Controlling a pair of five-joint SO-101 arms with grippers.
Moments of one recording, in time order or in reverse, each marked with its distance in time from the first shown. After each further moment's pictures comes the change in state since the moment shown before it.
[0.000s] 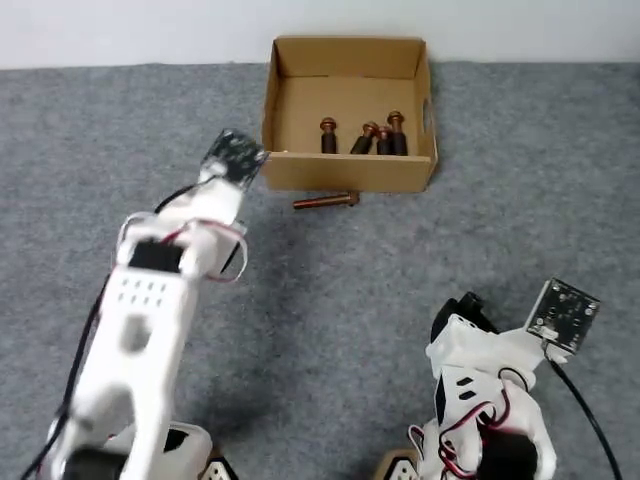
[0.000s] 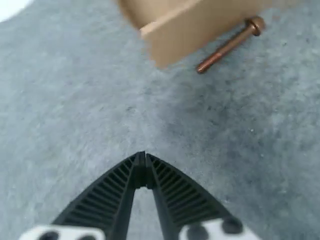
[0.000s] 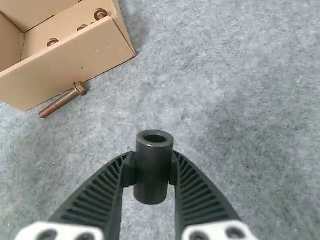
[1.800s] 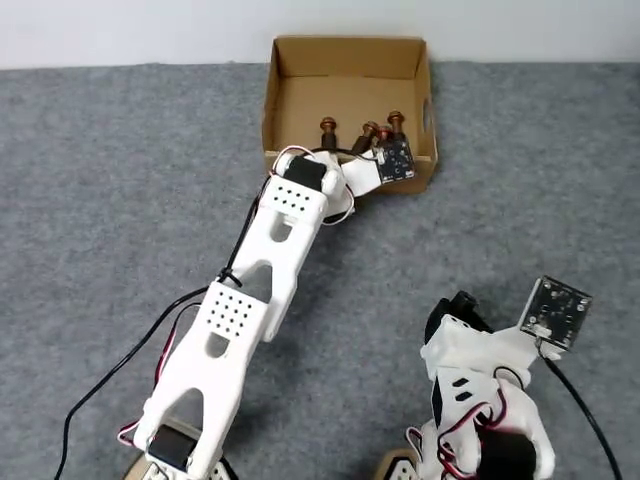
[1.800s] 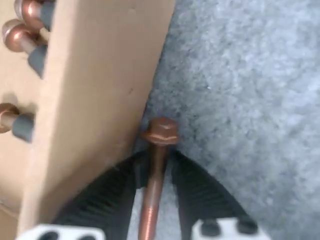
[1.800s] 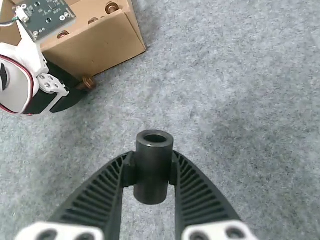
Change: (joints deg) left arm 15.5 96.8 -112.0 26.7 -27.0; right arm -2.6 0.0 0.0 0.0 0.0
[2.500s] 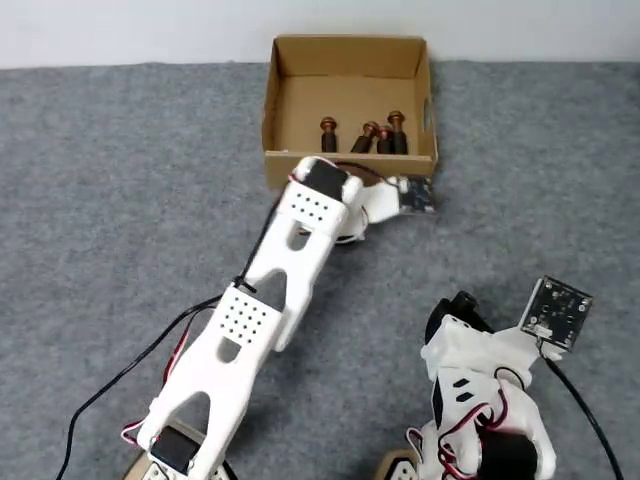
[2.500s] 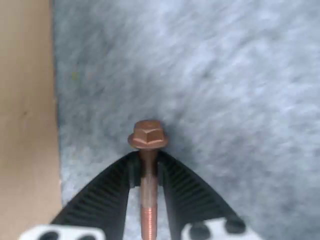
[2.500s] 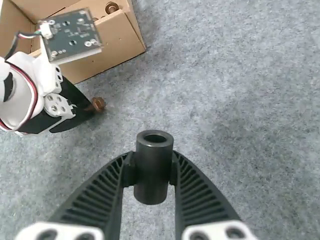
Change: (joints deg) left arm 5.0 1.1 -8.6 19.1 -6.2; right arm 0.0 0.0 0.0 0.0 0.0
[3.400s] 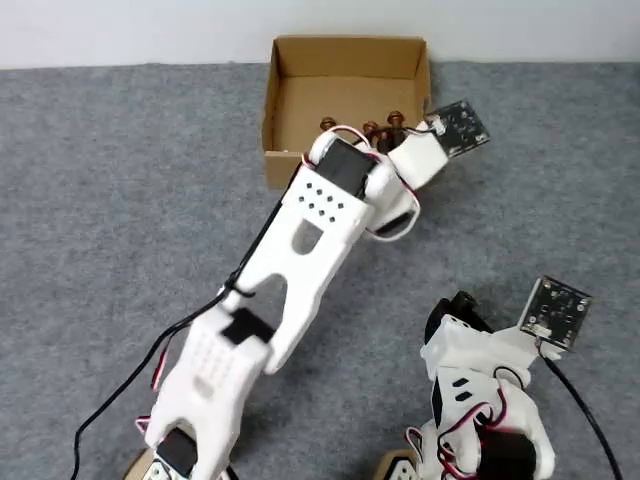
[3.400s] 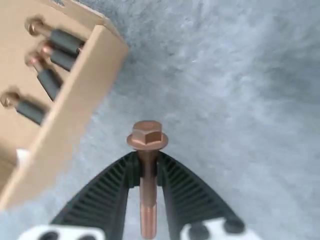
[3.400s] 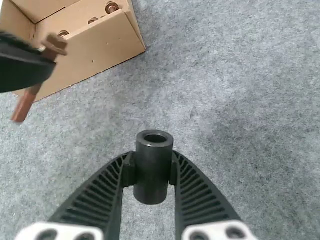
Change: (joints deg) left arm 9.1 -41.5 30.5 0.4 36.5; right arm 0.0 0.0 0.0 0.0 0.0
